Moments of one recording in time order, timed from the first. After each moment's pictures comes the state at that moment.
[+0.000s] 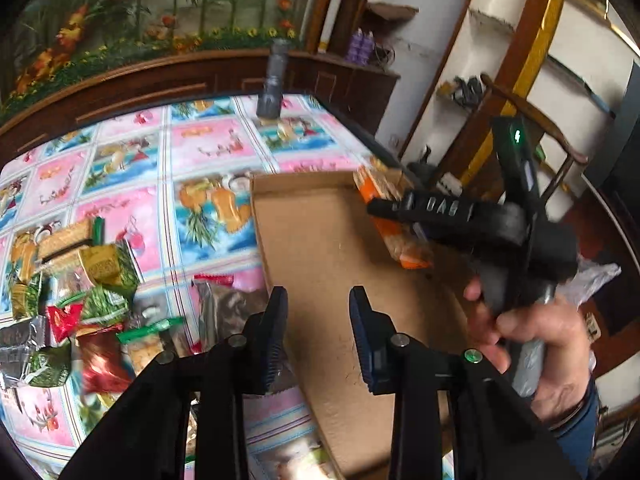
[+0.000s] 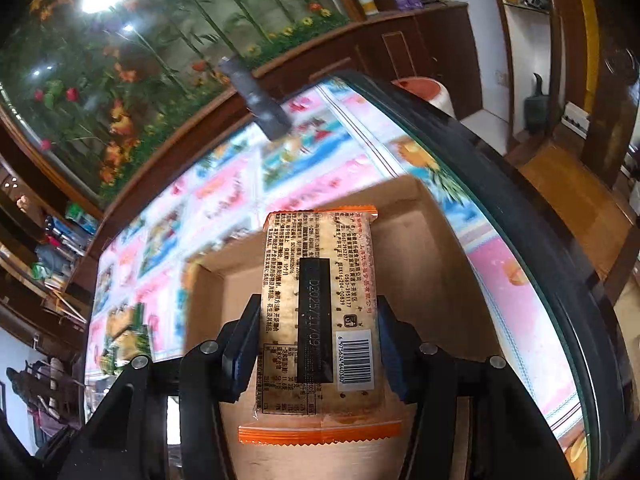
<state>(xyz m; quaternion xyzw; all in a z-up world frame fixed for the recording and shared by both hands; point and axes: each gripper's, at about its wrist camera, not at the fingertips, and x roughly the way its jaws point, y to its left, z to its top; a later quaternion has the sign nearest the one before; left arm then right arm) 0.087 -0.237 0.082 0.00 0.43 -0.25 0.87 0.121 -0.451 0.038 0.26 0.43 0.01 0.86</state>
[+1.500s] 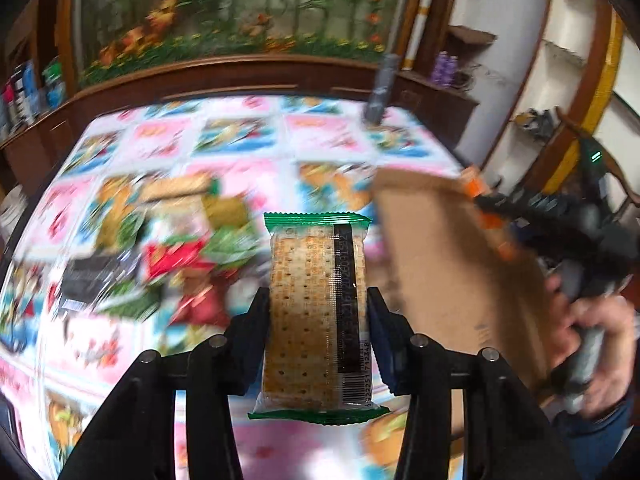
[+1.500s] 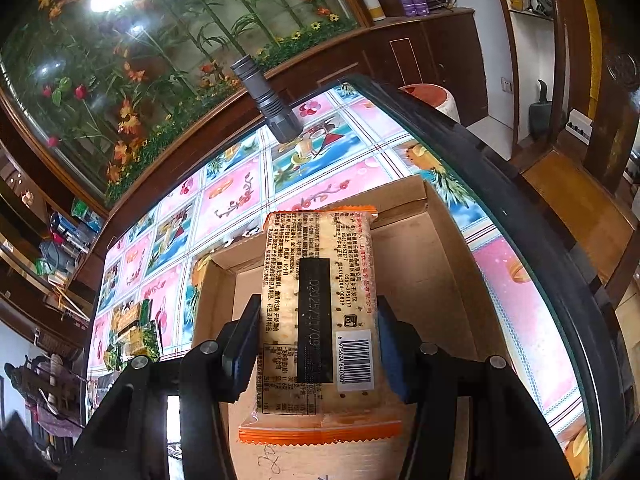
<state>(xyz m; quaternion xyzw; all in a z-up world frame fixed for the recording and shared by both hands) 0.065 -0.178 0.082 -0.03 0.42 -0.12 0.90 0.114 -0.444 0.047 0.25 0.41 0.01 0.88</state>
